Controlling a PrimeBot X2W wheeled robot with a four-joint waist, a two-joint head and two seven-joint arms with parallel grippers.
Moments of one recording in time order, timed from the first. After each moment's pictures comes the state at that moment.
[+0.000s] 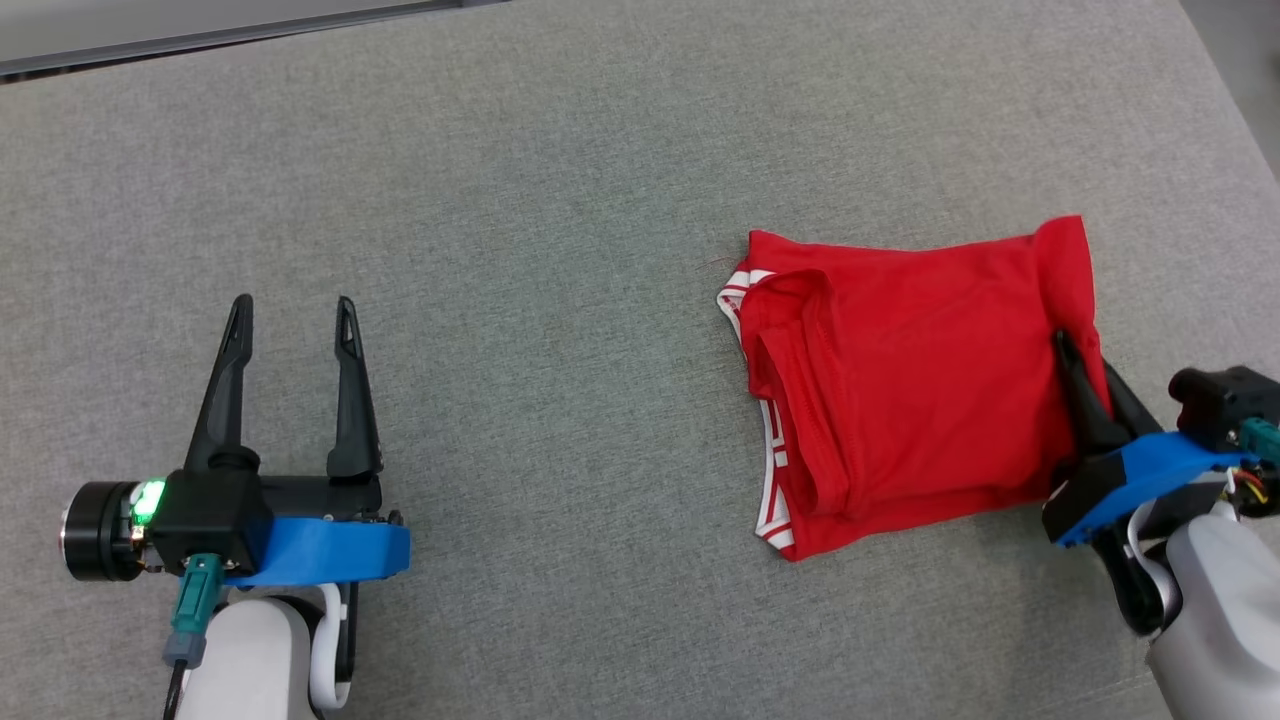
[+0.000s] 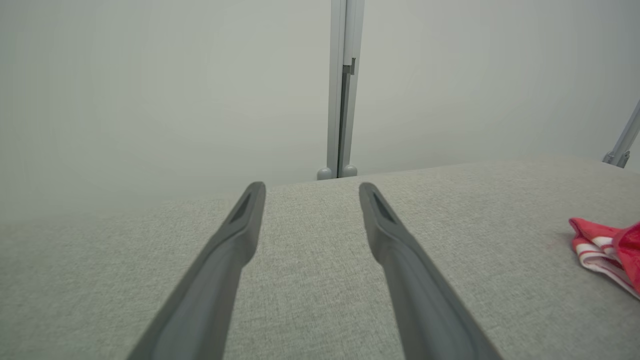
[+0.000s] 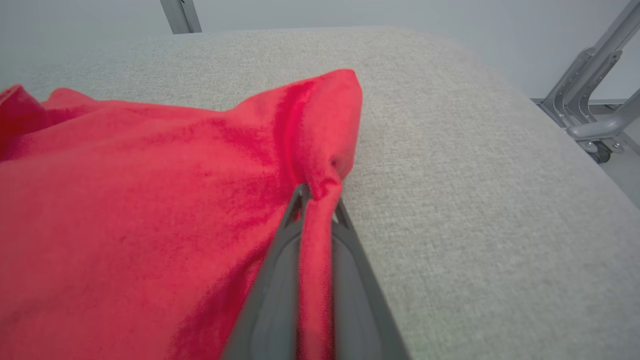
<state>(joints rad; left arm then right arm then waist) -0.21 0.08 -0.04 0.09 -0.02 -0.02 -0.26 -0.48 -0.31 0.17 0.68 0.40 0.13 -0.26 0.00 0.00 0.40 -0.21</state>
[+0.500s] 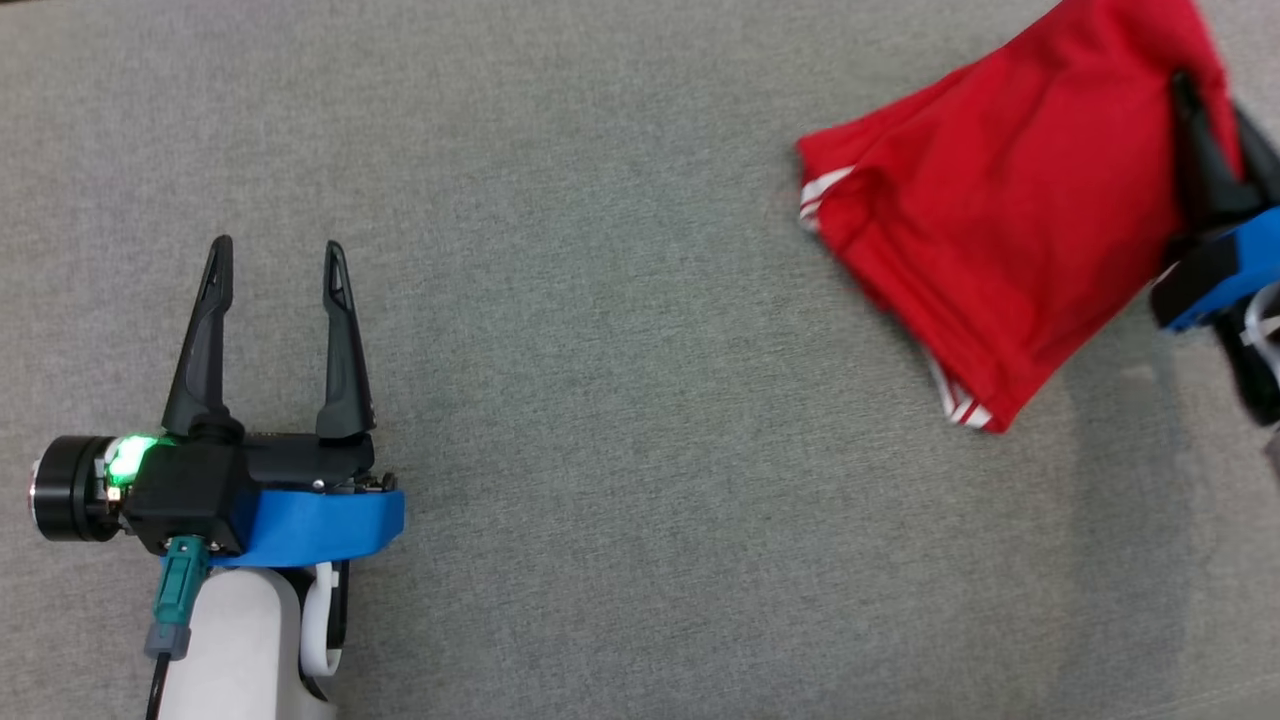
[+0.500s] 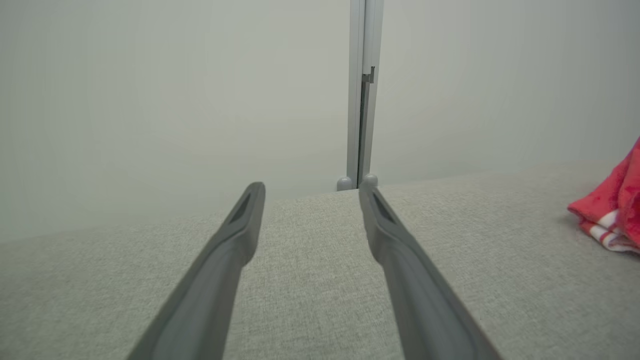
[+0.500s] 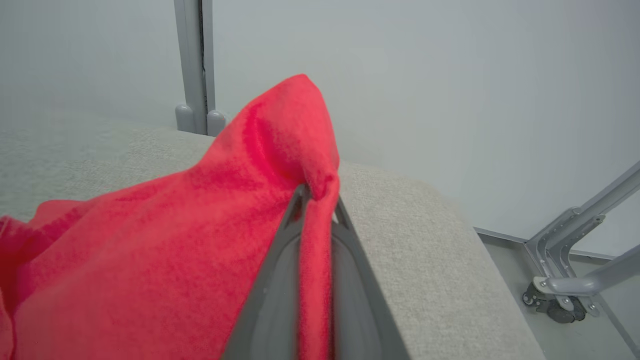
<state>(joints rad) -0.25 0.09 -0.06 0.03 0.00 -0.01 -0.26 -0.80 -0.44 0.23 0.70 0.33 0.13 -0.26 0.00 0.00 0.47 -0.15</state>
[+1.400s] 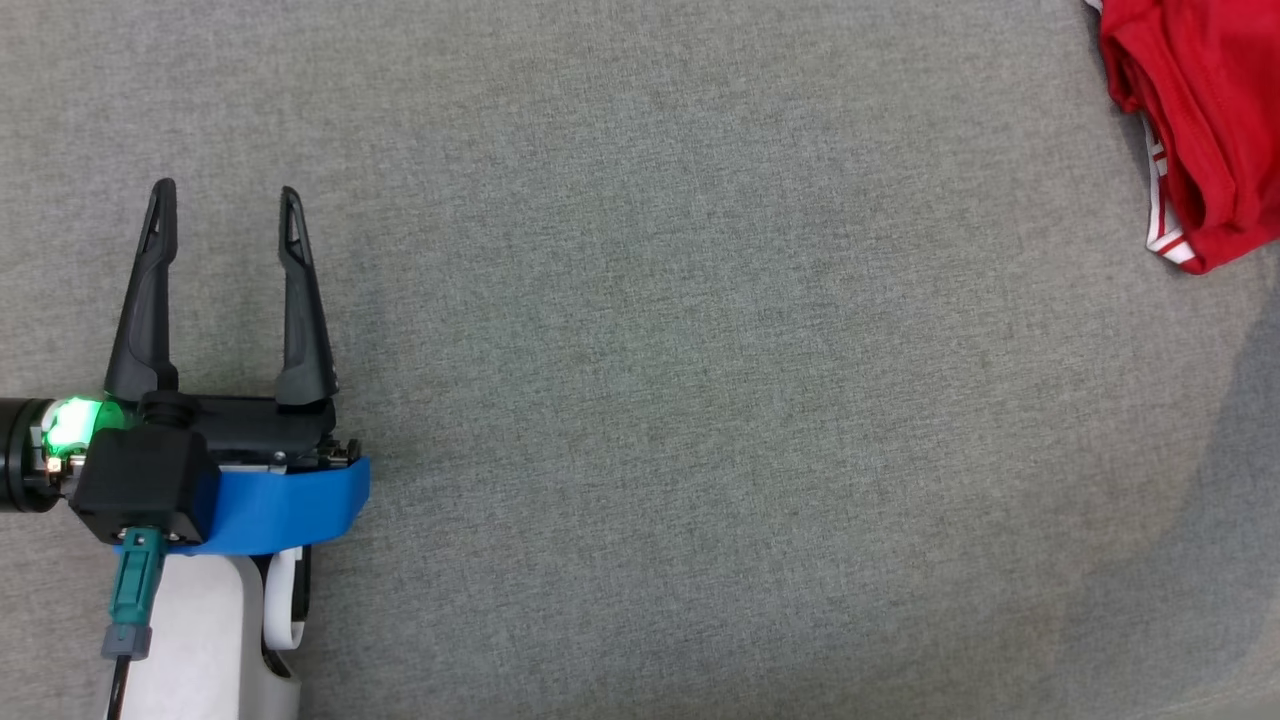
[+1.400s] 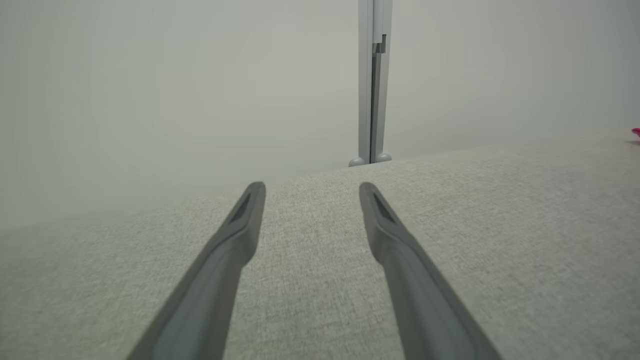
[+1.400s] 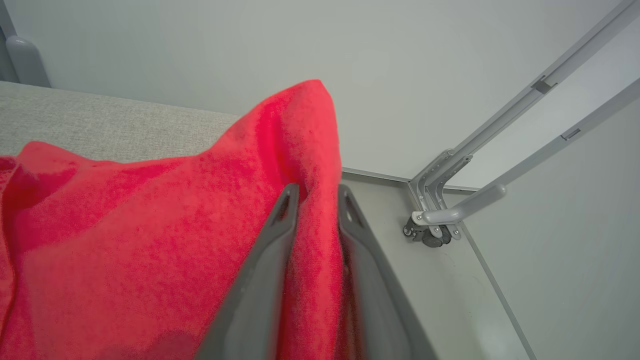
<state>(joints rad) -0.29 0.15 -0.06 -0.05 0.01 0.01 -0.26 -1.14 -0.63 0.21 1.14 0.30 0.13 -0.26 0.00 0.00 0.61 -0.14</state>
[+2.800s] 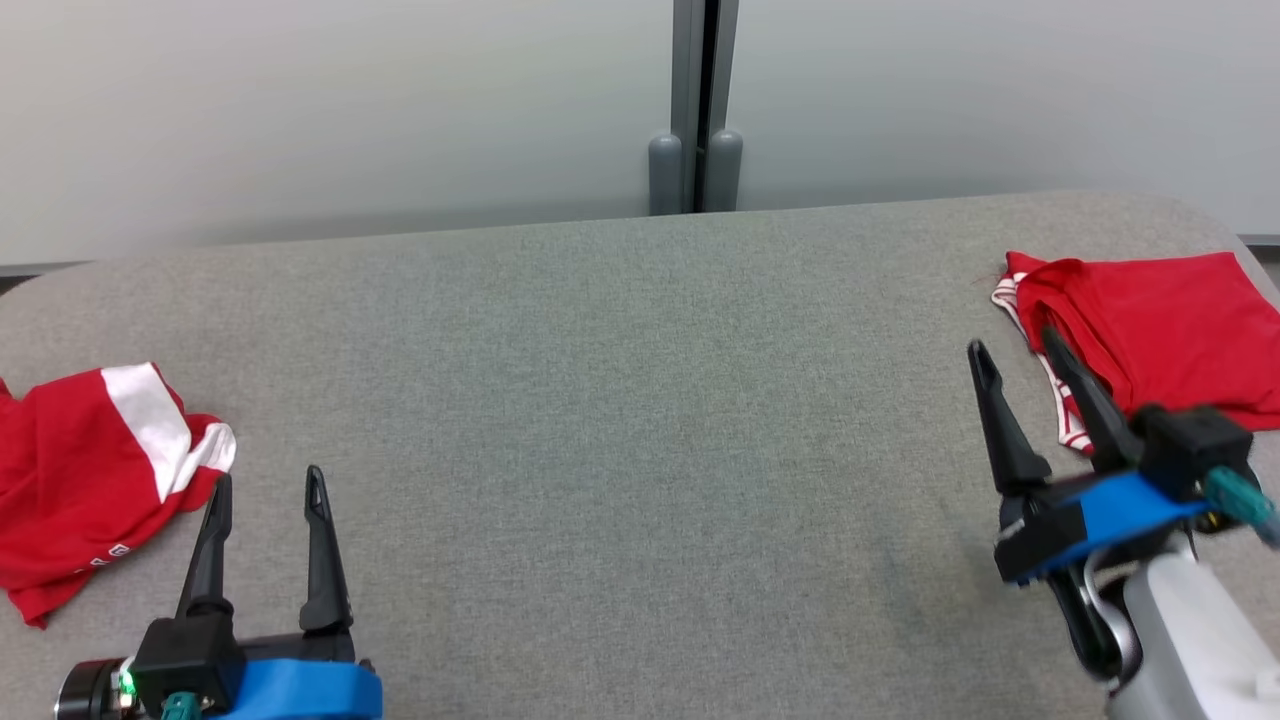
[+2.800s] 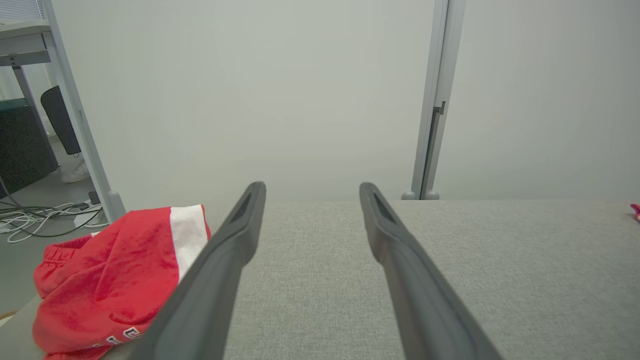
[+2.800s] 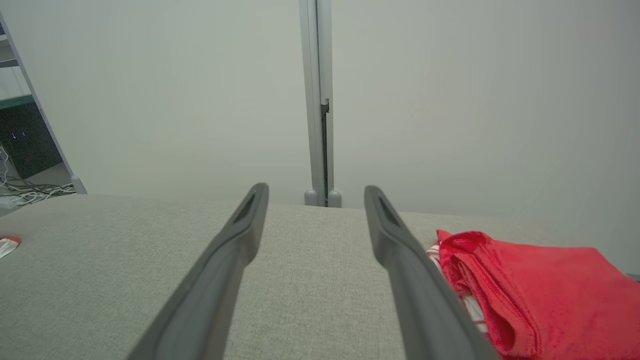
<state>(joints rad) 0.03 0.09 0.01 0.09 -0.09 0.00 -0.26 -0.36 -0.24 0.16 0.42 0.33 0.13 -0.26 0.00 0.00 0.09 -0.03</state>
